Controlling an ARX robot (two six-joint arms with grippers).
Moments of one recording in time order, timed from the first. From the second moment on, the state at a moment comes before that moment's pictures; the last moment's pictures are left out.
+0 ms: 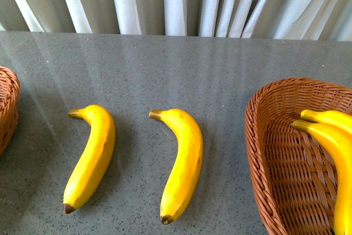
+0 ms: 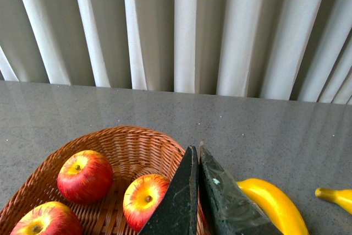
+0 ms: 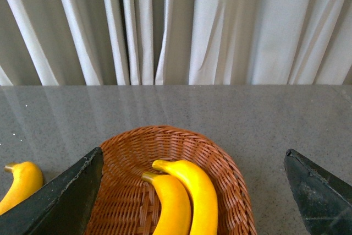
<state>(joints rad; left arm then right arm) 0.00 0.39 0.01 0.39 0.00 -0.01 0.00 0.00 0.02 0.00 0.00 0.00</state>
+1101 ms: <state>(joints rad) 0.00 0.02 0.01 0.00 0.00 -0.01 0.00 0.00 0.02 0.00 0.00 0.00</state>
